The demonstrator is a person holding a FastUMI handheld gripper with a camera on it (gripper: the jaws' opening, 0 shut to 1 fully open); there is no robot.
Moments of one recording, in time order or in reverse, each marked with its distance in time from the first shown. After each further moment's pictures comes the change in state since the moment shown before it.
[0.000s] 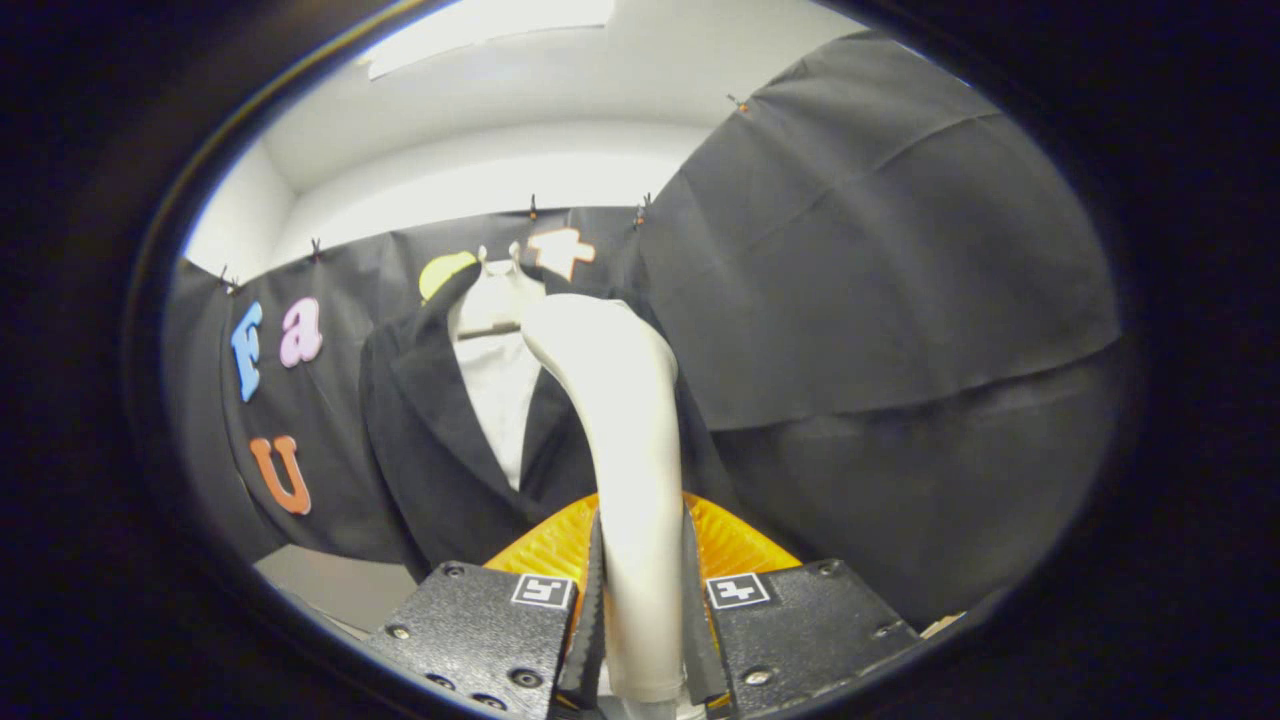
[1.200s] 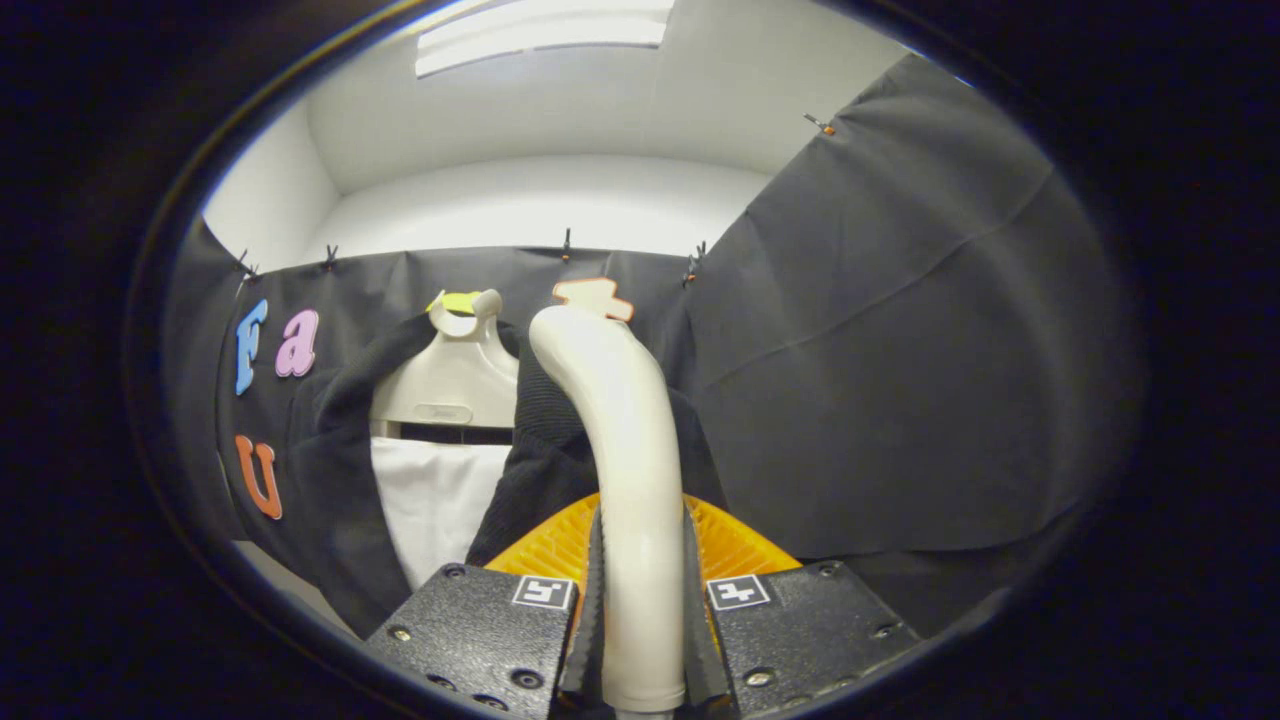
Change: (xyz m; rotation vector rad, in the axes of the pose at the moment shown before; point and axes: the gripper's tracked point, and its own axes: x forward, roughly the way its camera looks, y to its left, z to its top) arm 0.164 0.011 0.085 -0.160 -0.116 0.080
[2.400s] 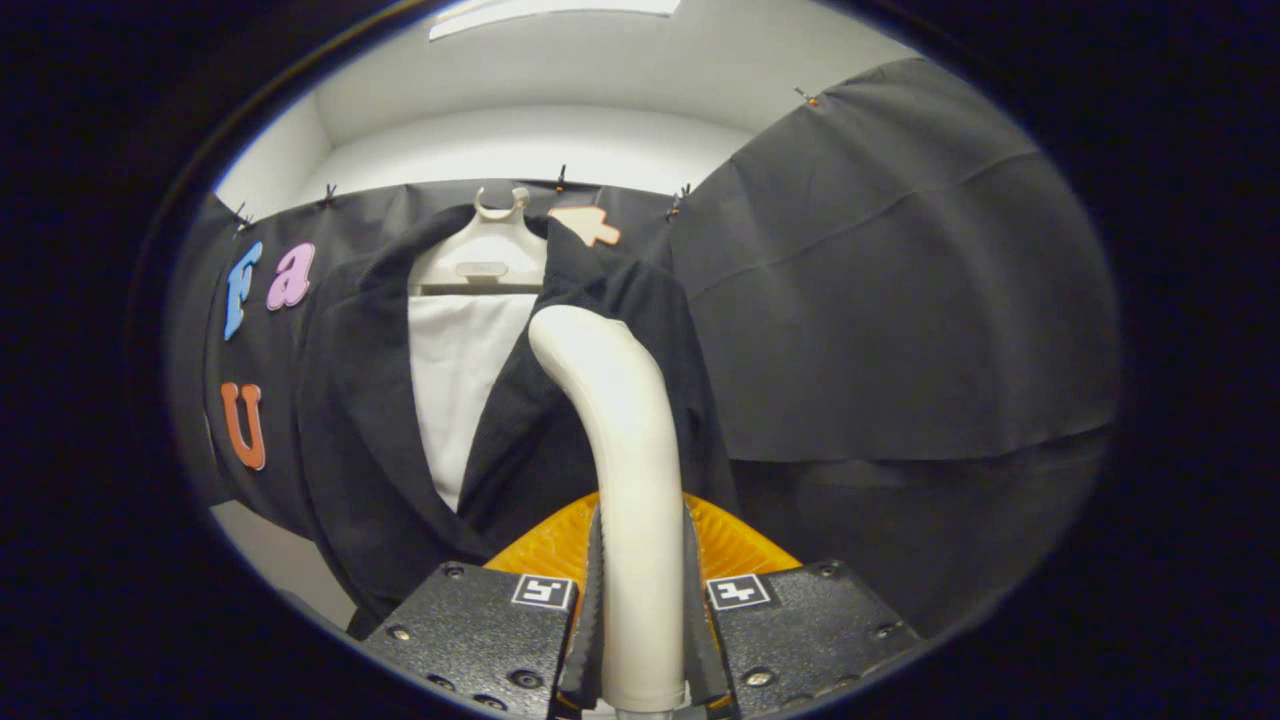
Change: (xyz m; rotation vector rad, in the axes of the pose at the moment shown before) arm -0.083 0.007 -0.106 -0.032 0.190 -0.116
